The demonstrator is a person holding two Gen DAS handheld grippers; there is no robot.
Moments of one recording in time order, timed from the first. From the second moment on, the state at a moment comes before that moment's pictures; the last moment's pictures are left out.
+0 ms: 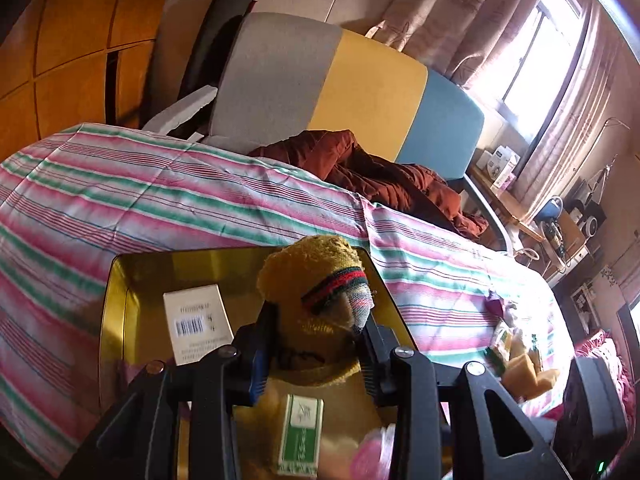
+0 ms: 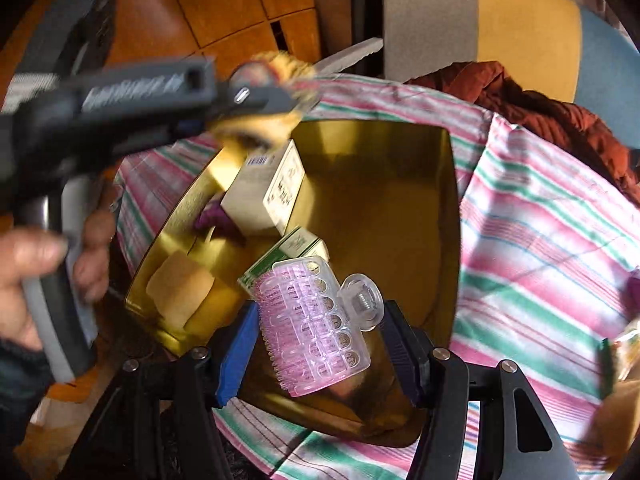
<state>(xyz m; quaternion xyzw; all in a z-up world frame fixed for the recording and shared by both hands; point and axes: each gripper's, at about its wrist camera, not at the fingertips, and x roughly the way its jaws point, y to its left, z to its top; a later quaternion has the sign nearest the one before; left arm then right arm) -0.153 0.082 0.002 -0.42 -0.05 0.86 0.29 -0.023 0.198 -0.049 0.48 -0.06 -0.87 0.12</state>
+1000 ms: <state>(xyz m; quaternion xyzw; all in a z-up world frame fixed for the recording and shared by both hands) -0.084 0.029 -0.027 -0.44 -0.05 0.85 0.27 -0.106 0.218 -0.031 0.45 -0.04 -0.89 0.06</state>
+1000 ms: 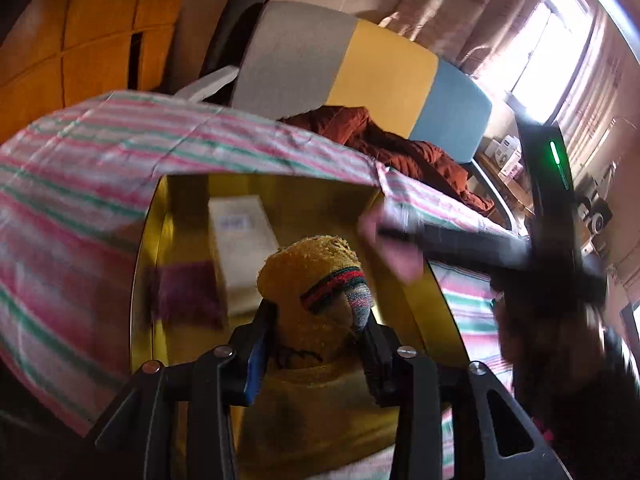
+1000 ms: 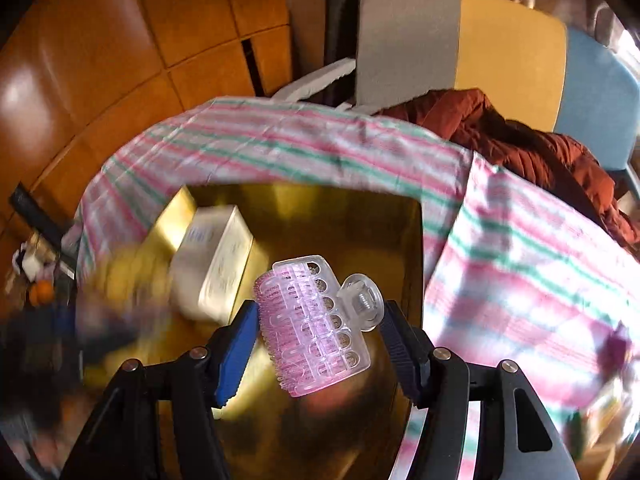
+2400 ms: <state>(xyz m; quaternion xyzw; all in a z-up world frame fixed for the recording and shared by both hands) -0.008 0.037 -0.001 -0.37 0.02 0.92 0.15 0.029 0.221 -0.026 0.39 -0.04 -0.92 -0.03</state>
